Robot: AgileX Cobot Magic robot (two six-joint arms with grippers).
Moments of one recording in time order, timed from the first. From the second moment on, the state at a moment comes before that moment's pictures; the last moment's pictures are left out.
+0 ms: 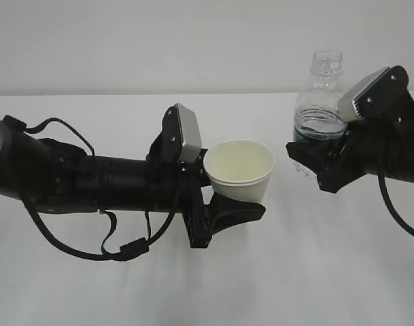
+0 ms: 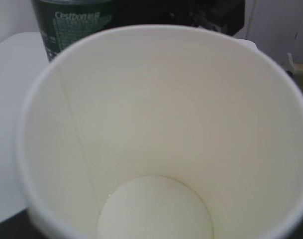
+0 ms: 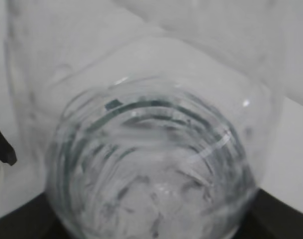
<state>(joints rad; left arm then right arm) -0.56 2.03 -0.95 1.07 -0.98 -0.50 0.11 1.60 -0.63 -0.93 -0.62 0.33</state>
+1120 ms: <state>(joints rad) -0.61 2.03 -0.95 1.05 -0.95 -0.50 0.11 1.60 -0.72 -1.24 -0.59 0.26</state>
